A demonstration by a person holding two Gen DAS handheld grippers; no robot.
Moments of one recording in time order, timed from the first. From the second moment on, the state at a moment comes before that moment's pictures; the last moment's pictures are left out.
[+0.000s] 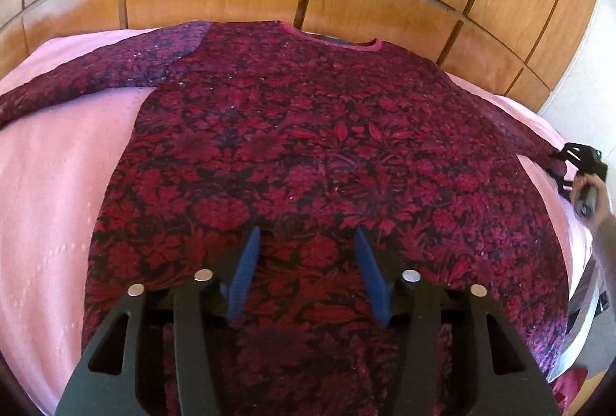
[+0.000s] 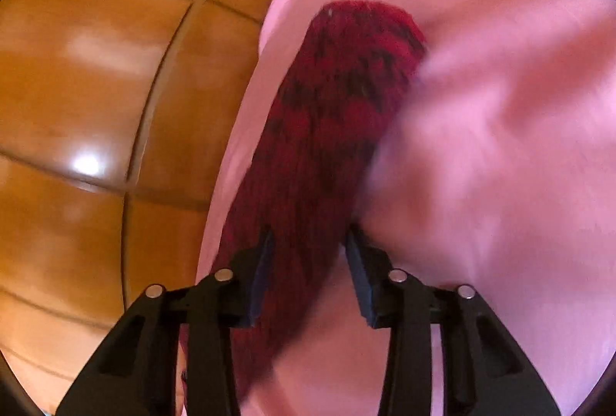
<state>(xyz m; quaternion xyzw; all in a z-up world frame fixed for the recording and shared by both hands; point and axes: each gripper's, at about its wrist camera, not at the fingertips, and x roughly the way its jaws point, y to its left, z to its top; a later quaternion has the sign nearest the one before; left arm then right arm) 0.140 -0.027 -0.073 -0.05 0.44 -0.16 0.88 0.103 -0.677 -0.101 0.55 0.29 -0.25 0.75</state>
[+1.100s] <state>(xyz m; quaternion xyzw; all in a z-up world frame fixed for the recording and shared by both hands) 0.273 0.016 -0.037 -0.29 0.46 -0.19 0.81 0.206 -0.279 -0.029 0.16 0.45 0.13 0.87</state>
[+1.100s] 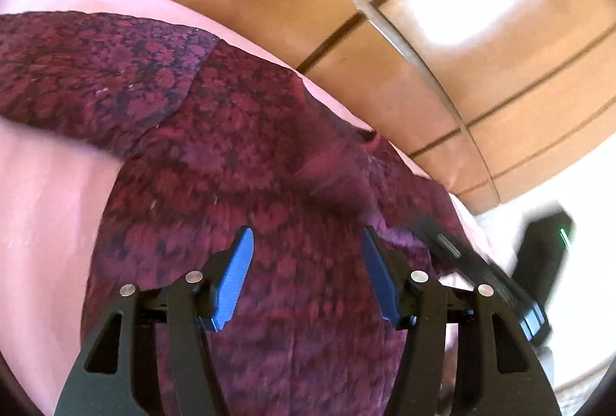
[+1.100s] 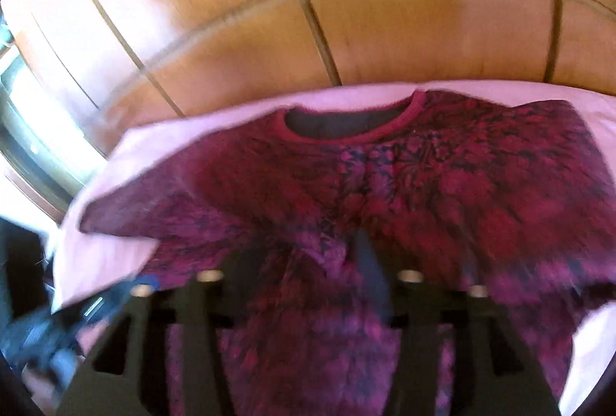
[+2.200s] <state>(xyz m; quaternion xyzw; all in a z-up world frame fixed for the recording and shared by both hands) 0.337 0.034 -0.069 -0.20 0.48 -0.07 0.85 0.191 -0.378 -0.041 0.17 0.47 -0.03 0.87</state>
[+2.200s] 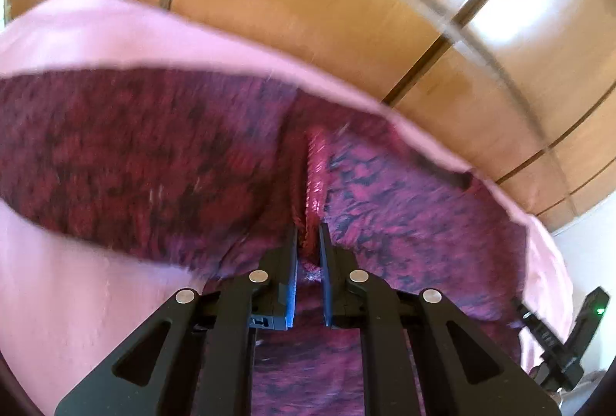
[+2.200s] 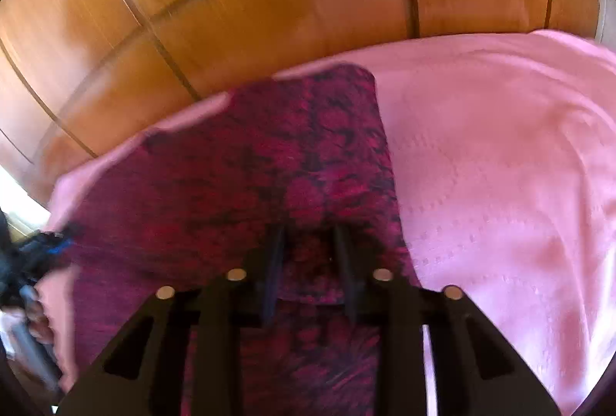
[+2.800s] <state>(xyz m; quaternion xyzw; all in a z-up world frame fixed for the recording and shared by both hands) 0.301 0.080 -0.049 -0.23 0.43 -0.03 0.87 0.226 -0.302 -0.049 0.01 0.46 -0.04 0.88</state>
